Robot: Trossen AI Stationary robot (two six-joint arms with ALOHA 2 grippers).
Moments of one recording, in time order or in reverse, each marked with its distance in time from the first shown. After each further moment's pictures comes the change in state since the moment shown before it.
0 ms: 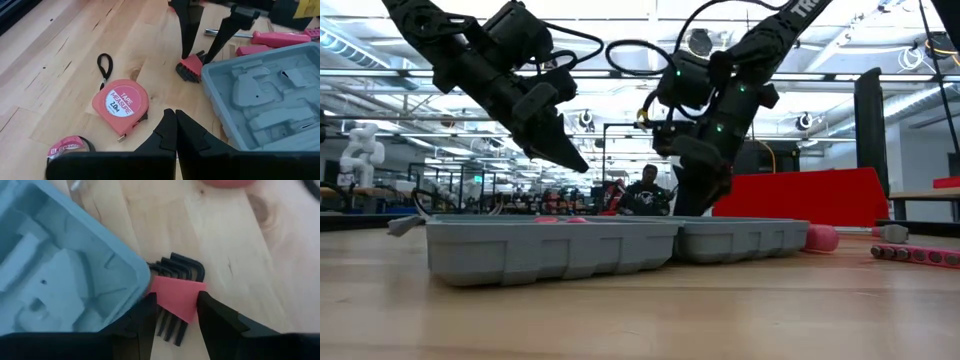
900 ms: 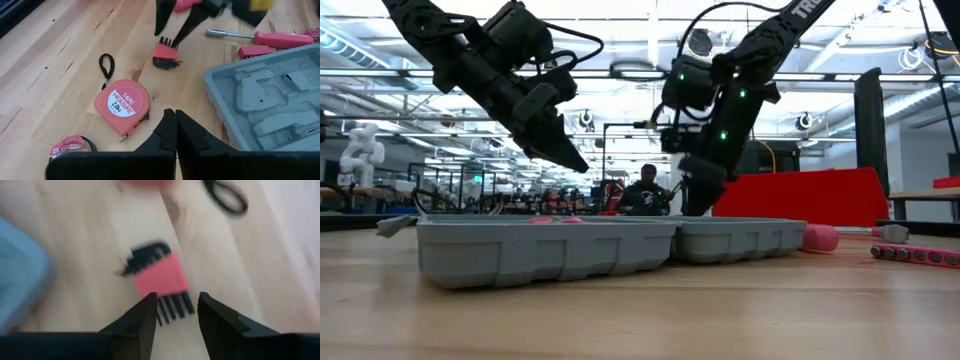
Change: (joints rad) left arm 0.000 0.000 0.000 0.000 -0.006 0.000; right arm -0.050 -0.037 -0.006 -0.048 0.208 -0.107
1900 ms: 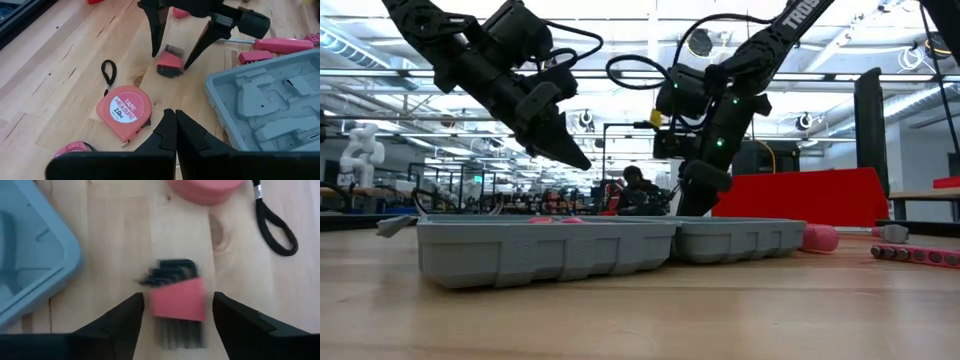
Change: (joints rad) left arm 0.000 0.000 0.000 0.023 -0.011 0.010; right arm -0.025 0.076 0.019 0.061 -0.136 -0.254
